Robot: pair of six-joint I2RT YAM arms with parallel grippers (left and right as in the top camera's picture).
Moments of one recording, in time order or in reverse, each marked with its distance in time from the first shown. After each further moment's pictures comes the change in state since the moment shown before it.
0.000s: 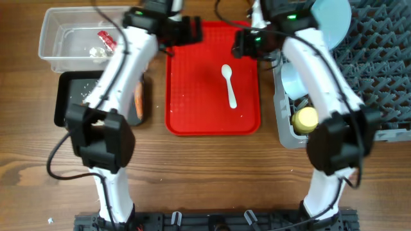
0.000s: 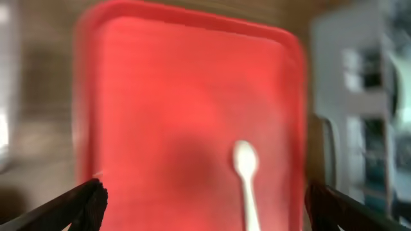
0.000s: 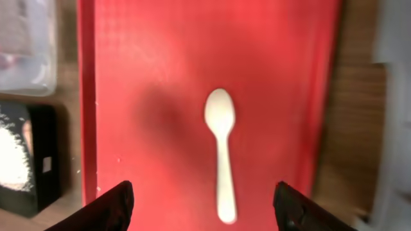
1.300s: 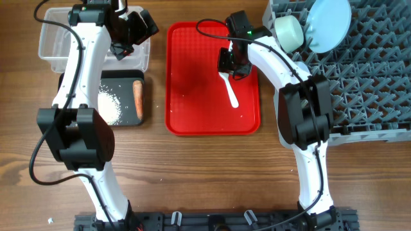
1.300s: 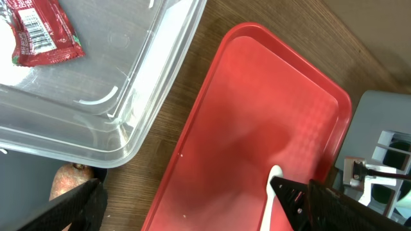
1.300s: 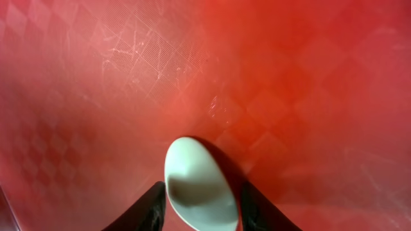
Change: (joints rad) left arm 0.227 -0.011 0.000 -0.114 0.065 -0.132; right arm 0.064 0.334 0.023 0.172 0.009 0.194
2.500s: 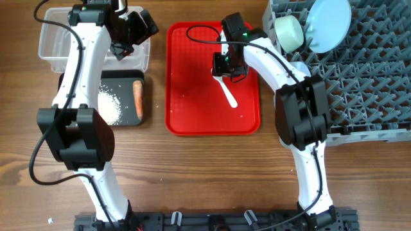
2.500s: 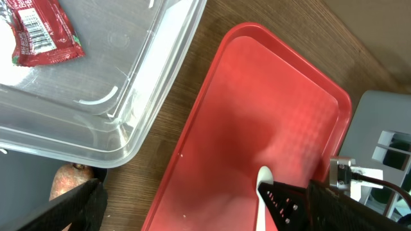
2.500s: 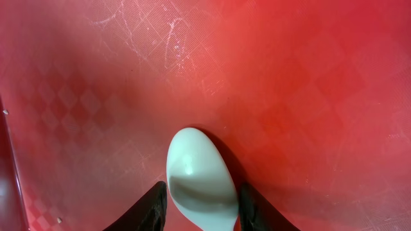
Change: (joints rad) left arm 0.000 0.000 0.000 0.000 0.000 0.000; right arm 0.021 0.005 0.002 0.002 -0.061 -0.189
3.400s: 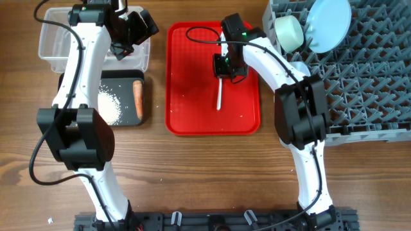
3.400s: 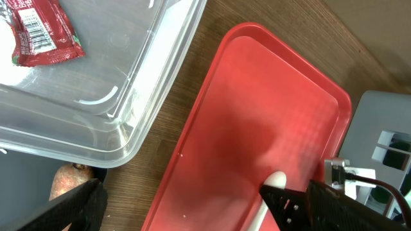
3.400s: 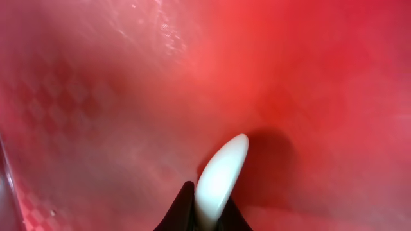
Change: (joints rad) left arm 0.000 0.000 0.000 0.000 0.000 0.000; right arm -0.003 0.006 0.019 -0.058 -0.002 0.000
